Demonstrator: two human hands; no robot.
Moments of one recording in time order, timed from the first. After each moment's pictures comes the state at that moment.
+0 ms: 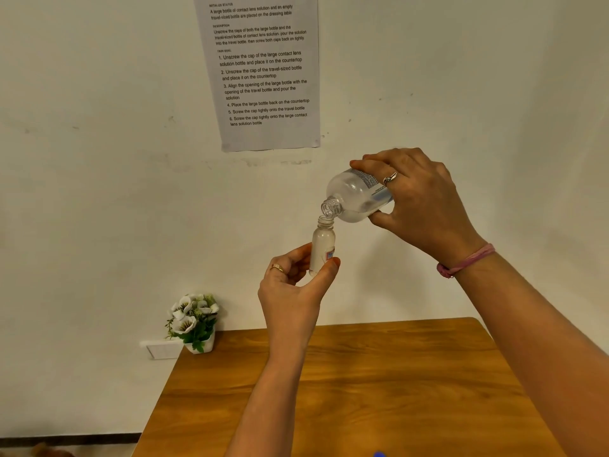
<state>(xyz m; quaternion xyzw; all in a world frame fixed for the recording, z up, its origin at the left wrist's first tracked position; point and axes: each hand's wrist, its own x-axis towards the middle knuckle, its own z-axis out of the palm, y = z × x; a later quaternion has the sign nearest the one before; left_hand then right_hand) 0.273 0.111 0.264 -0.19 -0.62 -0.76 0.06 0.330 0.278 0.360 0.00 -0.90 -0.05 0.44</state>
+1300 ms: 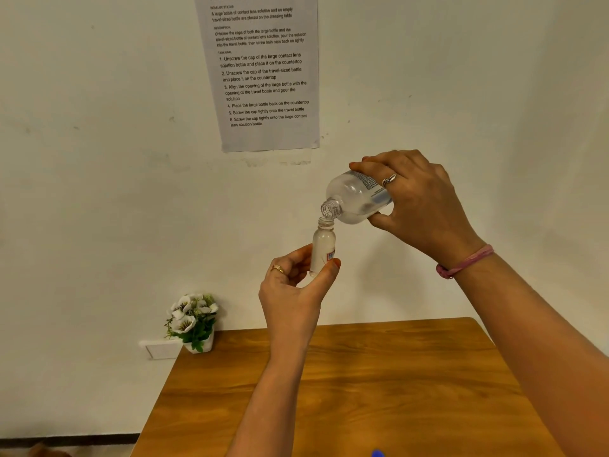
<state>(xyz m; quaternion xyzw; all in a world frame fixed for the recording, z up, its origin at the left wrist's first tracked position) 0.278 0.110 0.264 -0.19 -0.62 -0.76 0.05 0.334 0.276 0.361 0.00 -0.90 -0.06 0.44</state>
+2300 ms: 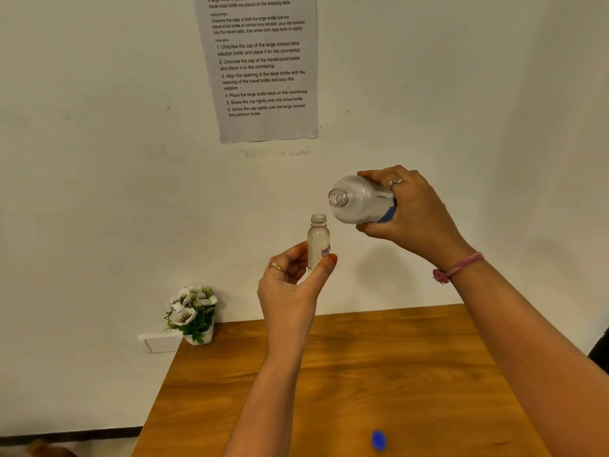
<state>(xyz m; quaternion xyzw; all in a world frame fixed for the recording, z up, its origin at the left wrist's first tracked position) 0.279 0.094 0.256 -0.19 -0.61 -0.77 0.02 0.329 0.276 0.331 -0.06 -0.91 0.13 0.38</state>
